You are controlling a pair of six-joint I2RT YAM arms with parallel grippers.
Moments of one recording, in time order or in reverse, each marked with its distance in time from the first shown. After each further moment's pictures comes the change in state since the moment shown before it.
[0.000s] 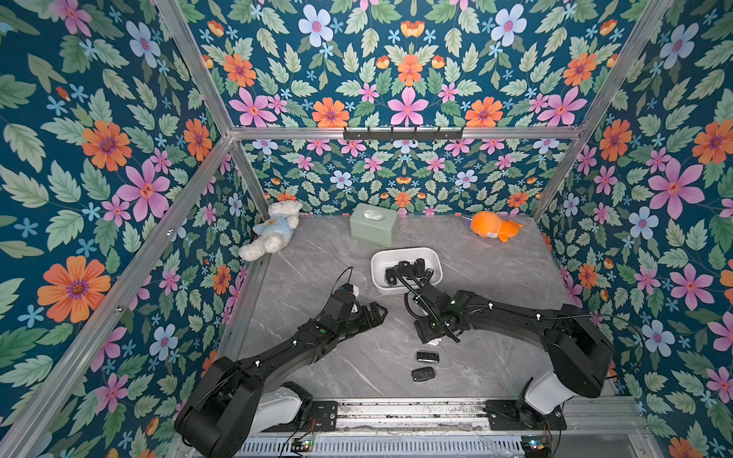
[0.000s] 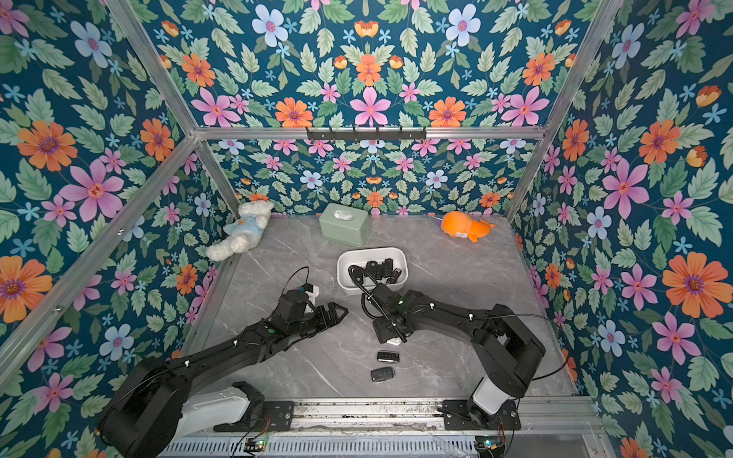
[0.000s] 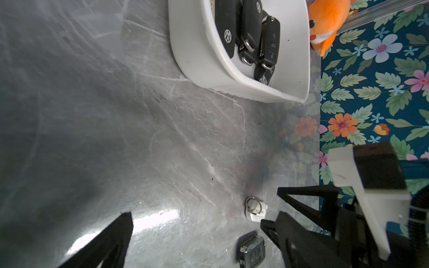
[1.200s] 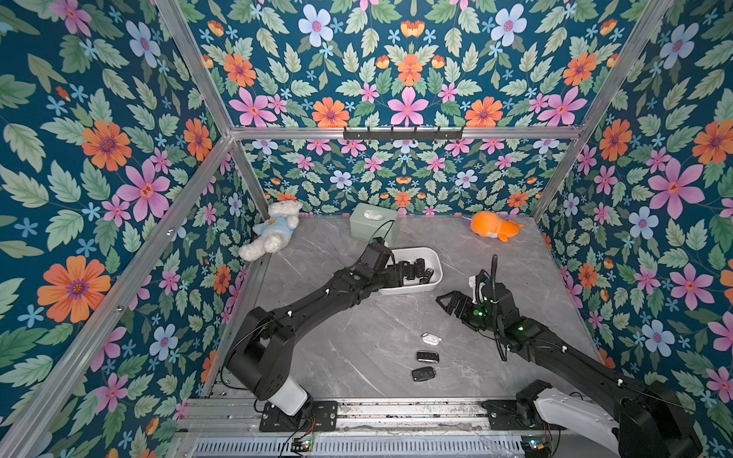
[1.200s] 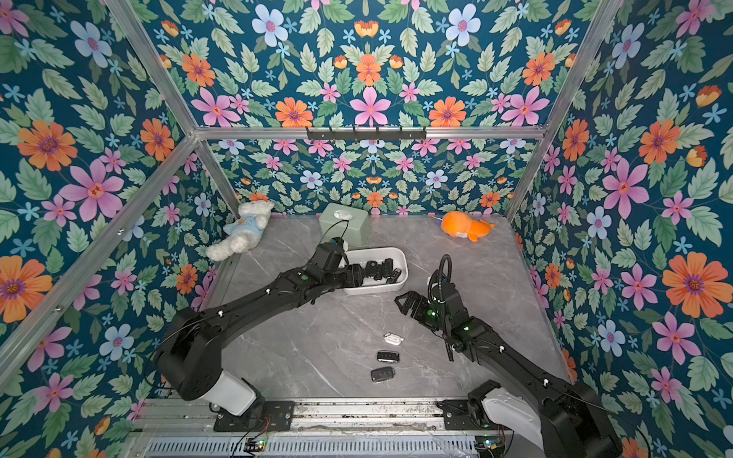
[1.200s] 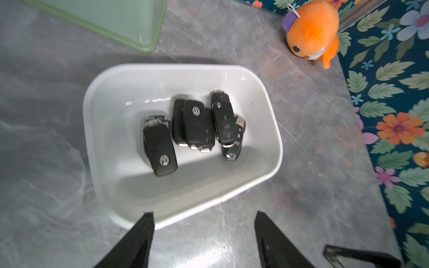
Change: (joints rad) left arm -0.093 0.333 0.612 -0.300 -0.242 0.284; right arm -0.336 -0.552 -0.475 0.597 -0.293 0.493
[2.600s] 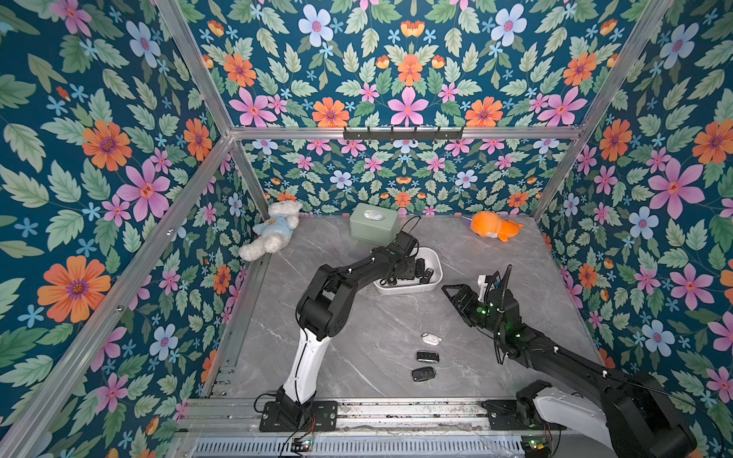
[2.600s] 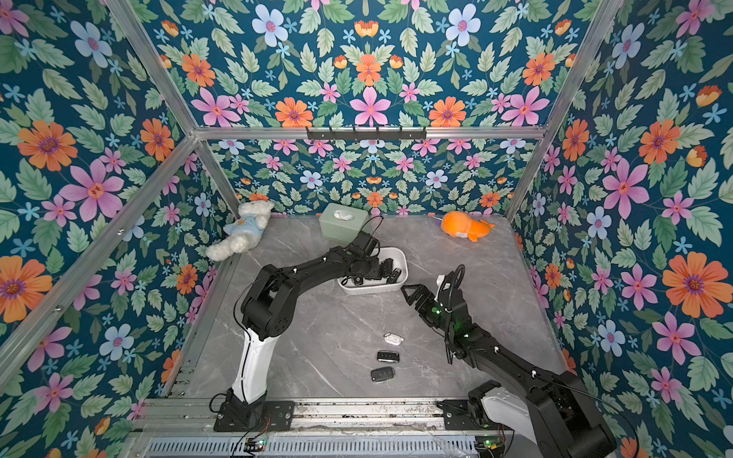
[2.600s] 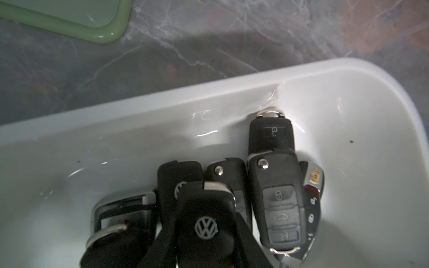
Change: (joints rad) left arm -0.004 0.668 0.621 -0.222 -0.103 0.117; right arm -0.078 0.026 -0.165 0.430 0.032 0.217
